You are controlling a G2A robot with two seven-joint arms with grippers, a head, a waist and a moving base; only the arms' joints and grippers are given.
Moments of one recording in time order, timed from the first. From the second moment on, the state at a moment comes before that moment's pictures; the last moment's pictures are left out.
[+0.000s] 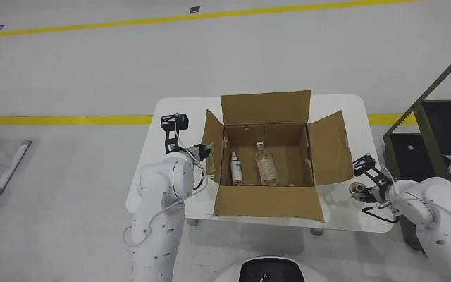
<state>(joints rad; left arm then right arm) 0.94 -1.46 -1.32 -1.82 1.46 0.24 -1.31 -1.35 -1.07 1.57 -1.68 -1.24 -0.33 1.15</state>
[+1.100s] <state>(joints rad) 0.94 -1.46 -1.32 -1.82 1.46 0.24 -1.31 -1.18 -1.07 1.42 -1.43 -1.24 -0.34 1.16</state>
